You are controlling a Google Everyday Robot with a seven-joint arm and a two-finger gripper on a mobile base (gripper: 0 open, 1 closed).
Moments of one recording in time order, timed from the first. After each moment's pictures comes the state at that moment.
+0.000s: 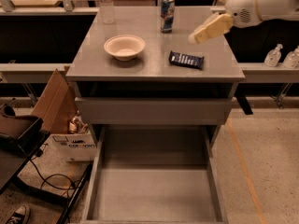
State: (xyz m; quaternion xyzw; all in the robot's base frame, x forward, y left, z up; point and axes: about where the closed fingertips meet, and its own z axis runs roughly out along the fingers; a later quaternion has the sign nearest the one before) arm 0.685 -0.159 1.007 -0.48 0.70 0.13 0.51
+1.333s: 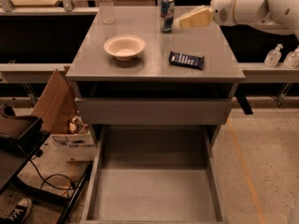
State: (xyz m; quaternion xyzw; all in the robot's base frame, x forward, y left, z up) arm 0.769 -0.144 1.005 -0.38 0.69 0.18 0.60
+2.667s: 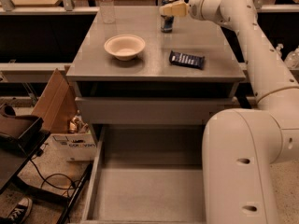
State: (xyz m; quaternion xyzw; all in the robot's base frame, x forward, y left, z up) arm 0.930 -0.133 0.971 -0.25 0.71 0.15 0.64
